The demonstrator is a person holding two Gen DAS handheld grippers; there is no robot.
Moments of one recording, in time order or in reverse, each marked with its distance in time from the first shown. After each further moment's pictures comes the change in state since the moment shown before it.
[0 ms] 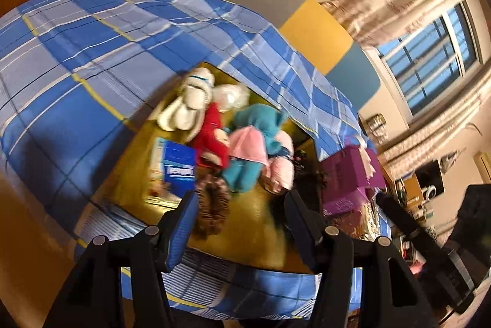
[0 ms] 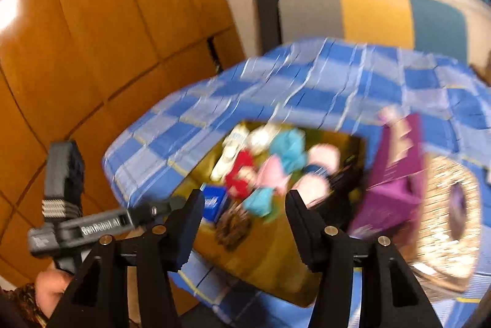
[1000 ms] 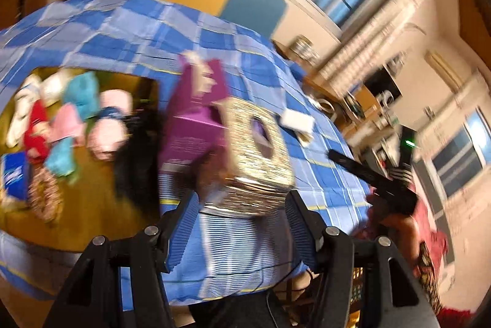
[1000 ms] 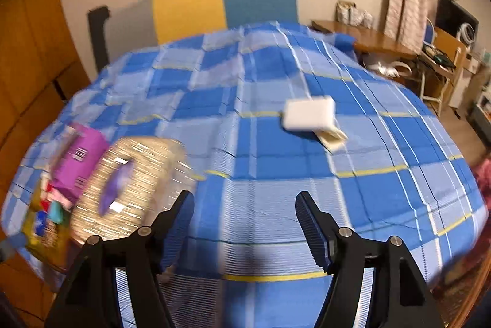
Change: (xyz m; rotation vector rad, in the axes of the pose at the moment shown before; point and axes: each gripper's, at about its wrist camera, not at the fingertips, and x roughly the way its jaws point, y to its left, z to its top) left arm 0.044 -0.191 -0.071 0.408 0.207 -0.221; right arm -0.124 -0.275 -0.053 0.324 0.048 -0.575
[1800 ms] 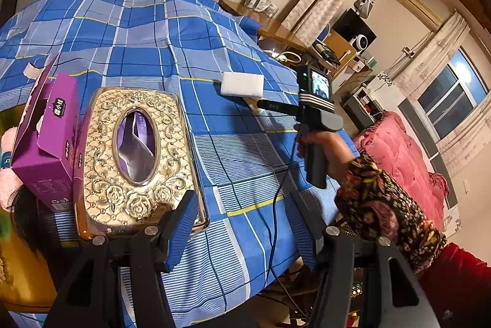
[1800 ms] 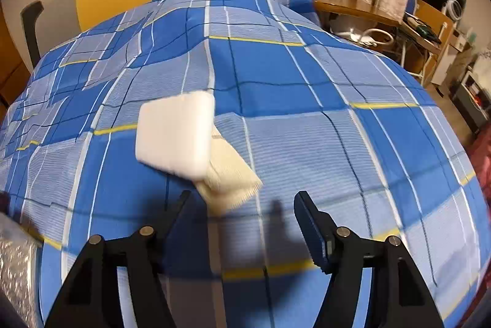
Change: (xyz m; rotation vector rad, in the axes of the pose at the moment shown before) left arm 0.100 -0.104 0.023 0.181 0.173 -0.061; right arm 0.169 -0.149 0.072 0.061 0.107 -0.118
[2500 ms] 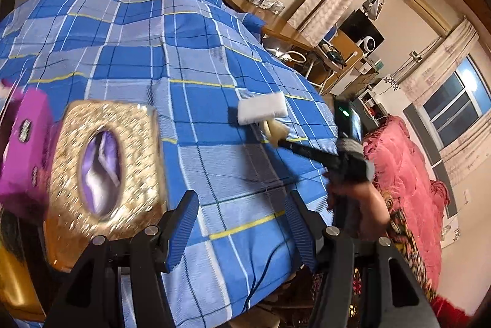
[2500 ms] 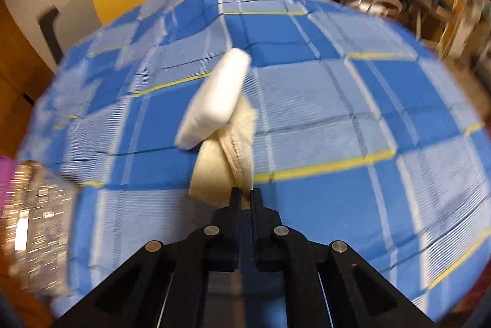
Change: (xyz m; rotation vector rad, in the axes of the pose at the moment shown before) left arm 0.035 -0.027 0.034 -0.030 0.020 0.020; right arm -0.057 -0.029 -0.059 0.081 0.102 0.194
